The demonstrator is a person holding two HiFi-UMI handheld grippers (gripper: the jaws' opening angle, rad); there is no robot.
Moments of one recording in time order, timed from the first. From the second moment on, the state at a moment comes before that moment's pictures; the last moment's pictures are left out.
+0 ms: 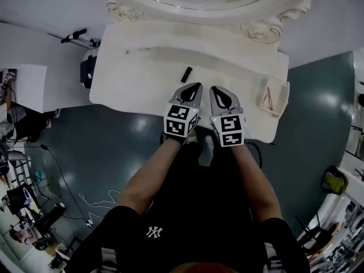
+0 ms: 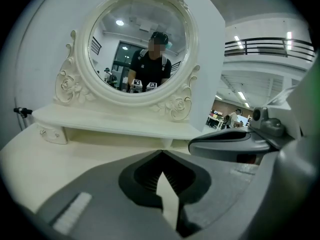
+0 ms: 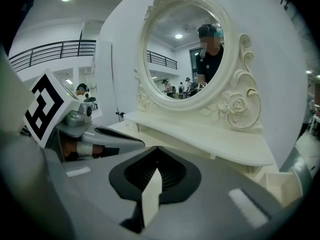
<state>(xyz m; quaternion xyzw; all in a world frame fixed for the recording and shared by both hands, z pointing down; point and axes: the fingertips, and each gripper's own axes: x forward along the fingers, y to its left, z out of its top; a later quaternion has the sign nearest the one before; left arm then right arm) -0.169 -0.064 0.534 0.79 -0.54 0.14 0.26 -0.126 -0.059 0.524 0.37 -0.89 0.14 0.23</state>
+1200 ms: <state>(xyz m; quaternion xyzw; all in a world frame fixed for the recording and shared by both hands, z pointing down) -0.233 -0.107 0.639 0.75 -0.56 0.25 0.25 -0.149 -0.072 0.582 0.37 -0.89 0.17 0.23</state>
